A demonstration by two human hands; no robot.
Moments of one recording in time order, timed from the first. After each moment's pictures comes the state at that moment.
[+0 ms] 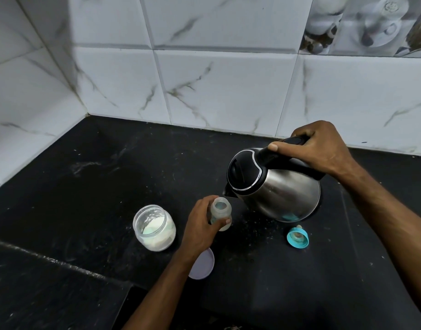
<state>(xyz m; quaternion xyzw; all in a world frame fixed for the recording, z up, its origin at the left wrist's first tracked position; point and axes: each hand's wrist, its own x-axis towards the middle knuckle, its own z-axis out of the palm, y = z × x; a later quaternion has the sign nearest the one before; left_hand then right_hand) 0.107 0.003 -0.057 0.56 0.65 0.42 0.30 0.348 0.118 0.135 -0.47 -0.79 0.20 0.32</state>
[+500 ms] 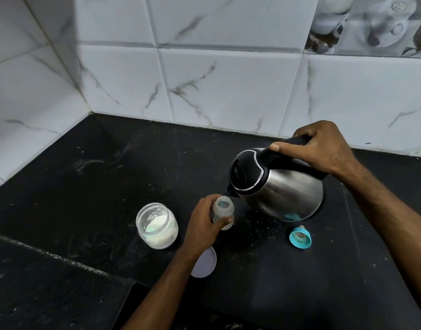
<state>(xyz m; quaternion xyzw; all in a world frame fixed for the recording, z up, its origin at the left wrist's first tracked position) 0.107 0.001 -0.053 0.56 0.64 0.42 0.31 0.344 0.116 0.136 -0.47 -0.80 0.18 0.31</state>
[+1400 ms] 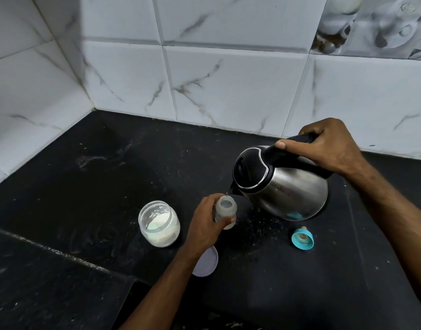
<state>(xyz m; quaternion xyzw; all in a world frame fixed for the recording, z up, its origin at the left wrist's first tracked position) 0.108 0.000 -0.049 0.56 0.64 0.42 0.31 0.343 0.118 0.140 -0.47 -0.80 0.18 0.31</state>
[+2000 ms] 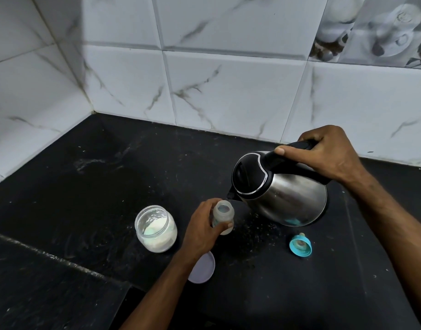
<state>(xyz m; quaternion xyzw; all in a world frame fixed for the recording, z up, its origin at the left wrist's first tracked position) 0.105 0.002 -0.051 0.56 0.64 0.42 0.31 0.346 0.119 0.139 -0.48 -0.80 0.19 0.32</state>
